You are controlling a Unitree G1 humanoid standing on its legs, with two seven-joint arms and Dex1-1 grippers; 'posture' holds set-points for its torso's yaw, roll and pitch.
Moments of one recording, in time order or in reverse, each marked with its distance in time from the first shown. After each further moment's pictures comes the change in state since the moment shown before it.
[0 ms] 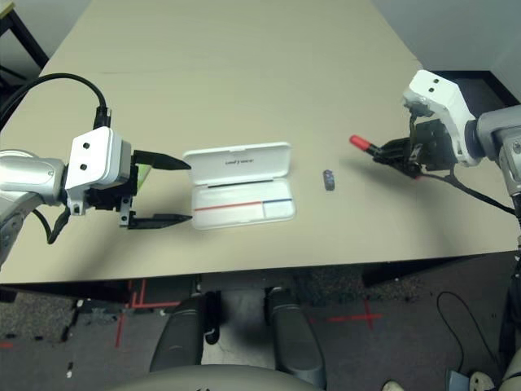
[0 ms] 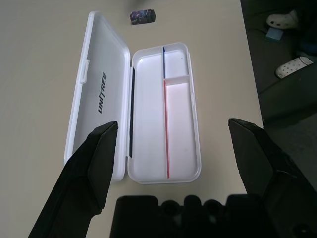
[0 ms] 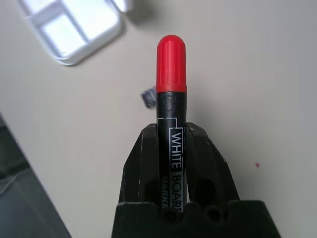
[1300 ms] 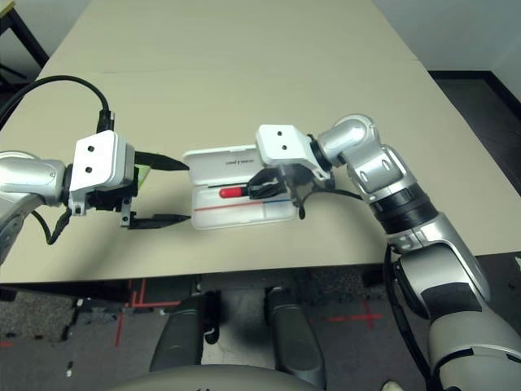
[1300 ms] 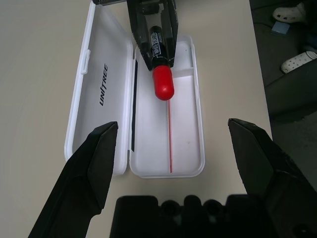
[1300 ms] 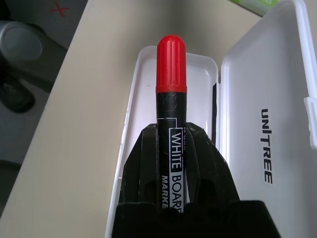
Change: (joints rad) left arm 0.008 0.005 -0.022 -0.001 0.022 -0.009 0.024; right arm -0.023 0.530 0.188 -0.130 -0.088 -0.319 -0.079
